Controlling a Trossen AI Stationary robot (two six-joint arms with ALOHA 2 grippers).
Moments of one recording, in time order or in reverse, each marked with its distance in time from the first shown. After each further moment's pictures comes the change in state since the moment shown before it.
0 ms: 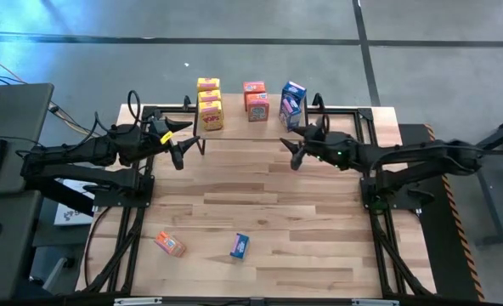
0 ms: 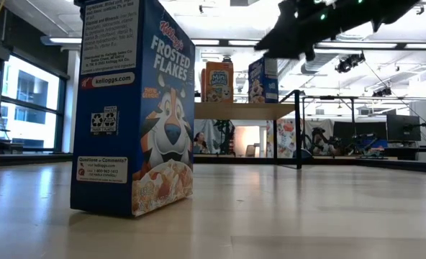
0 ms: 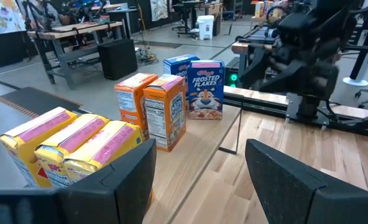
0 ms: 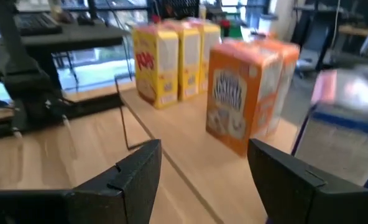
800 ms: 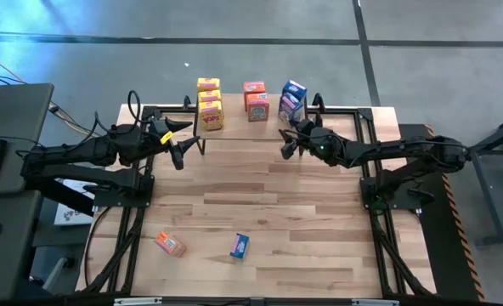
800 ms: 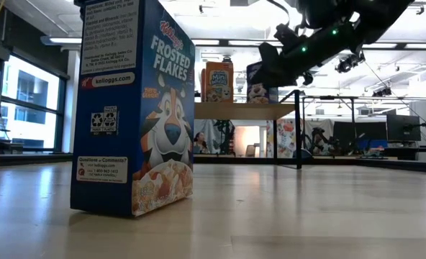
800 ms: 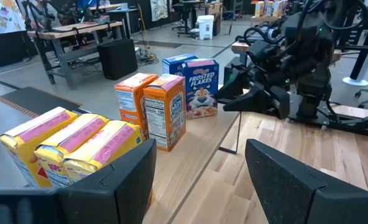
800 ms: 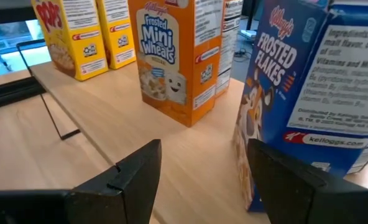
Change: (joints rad) left arm 0.000 0.000 0.000 0.000 0.000 0.000; right arm -0.112 0.187 0.000 0.064 0.095 0.078
